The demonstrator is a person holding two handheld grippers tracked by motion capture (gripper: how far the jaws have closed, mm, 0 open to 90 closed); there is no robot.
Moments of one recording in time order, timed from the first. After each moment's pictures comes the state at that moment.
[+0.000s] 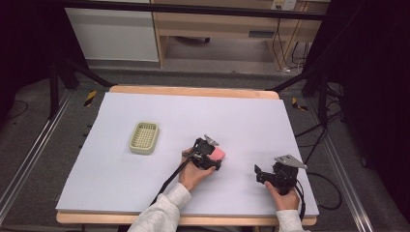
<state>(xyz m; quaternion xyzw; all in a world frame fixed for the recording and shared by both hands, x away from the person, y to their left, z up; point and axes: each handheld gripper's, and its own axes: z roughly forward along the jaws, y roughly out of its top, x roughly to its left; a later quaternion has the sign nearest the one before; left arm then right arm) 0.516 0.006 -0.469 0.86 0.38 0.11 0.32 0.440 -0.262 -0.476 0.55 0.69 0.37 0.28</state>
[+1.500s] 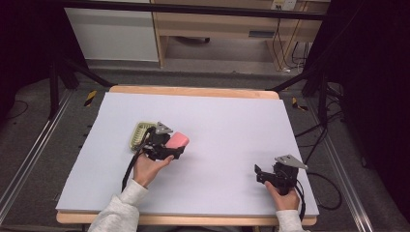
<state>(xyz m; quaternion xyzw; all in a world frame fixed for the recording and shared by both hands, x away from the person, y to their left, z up) 0.503 0.135 -0.406 0.81 0.42 0.16 0.38 0.439 -0.263 -0.475 0.55 0.69 0.37 0.28</state>
